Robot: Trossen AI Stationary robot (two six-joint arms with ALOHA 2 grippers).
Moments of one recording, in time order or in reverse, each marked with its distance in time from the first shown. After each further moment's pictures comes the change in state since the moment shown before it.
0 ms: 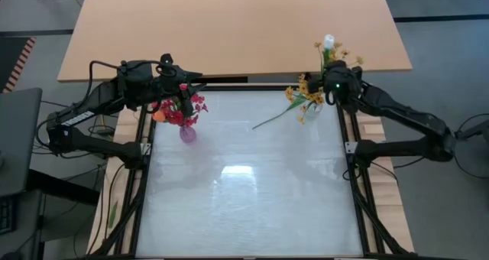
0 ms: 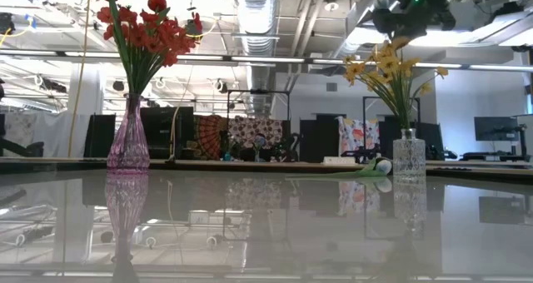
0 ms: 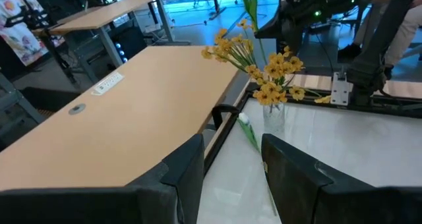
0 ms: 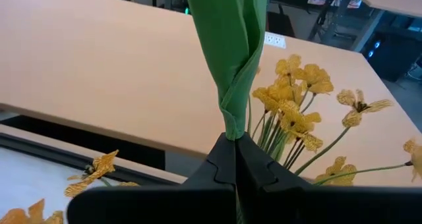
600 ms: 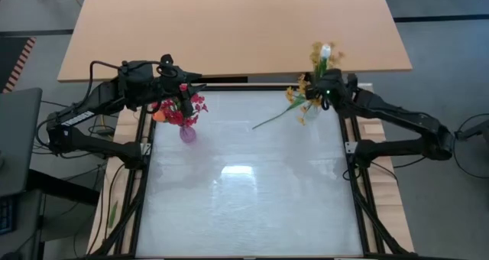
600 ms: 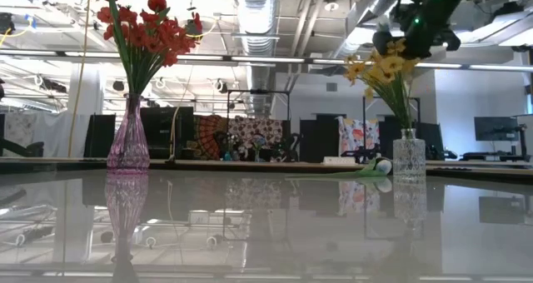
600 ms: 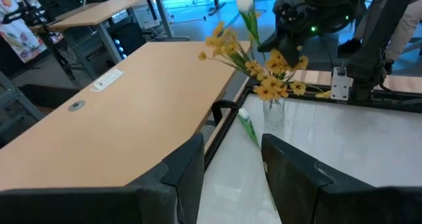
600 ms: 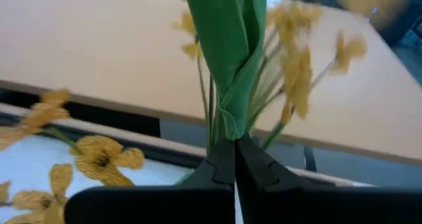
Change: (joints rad) left arm 0.000 0.000 0.000 -0.018 0.000 0.000; right arm 0.003 0.022 -0.111 -0.025 0.006 0.139
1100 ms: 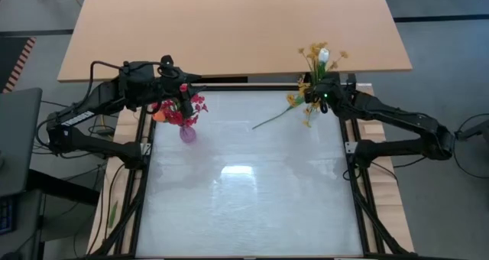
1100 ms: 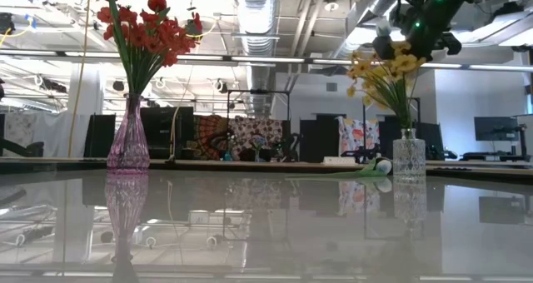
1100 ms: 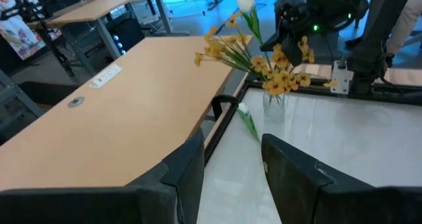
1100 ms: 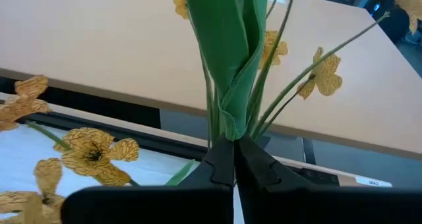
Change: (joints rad) left arm 0.000 0.000 0.000 -0.022 0.000 0.003; right arm 0.013 0.000 -0.032 -0.013 -0.003 0.035
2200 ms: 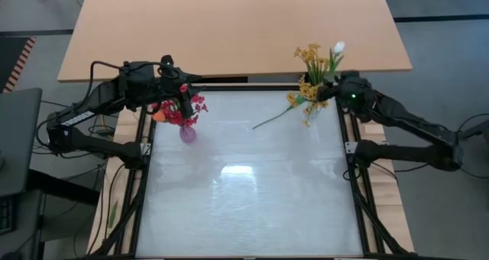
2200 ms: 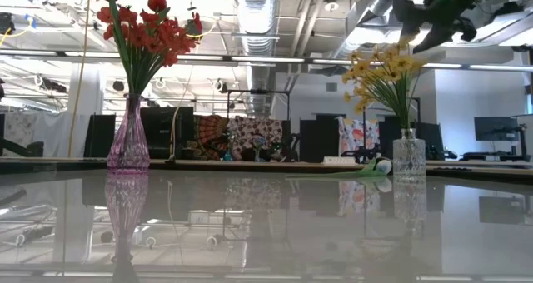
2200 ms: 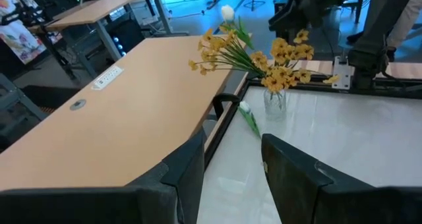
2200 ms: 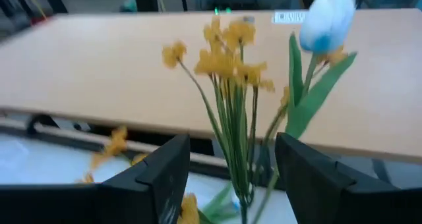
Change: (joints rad) left arm 0.000 0.000 0.000 -0.004 0.000 0.027; right arm -0.003 -0.230 0.001 0.012 -0.137 -0.003
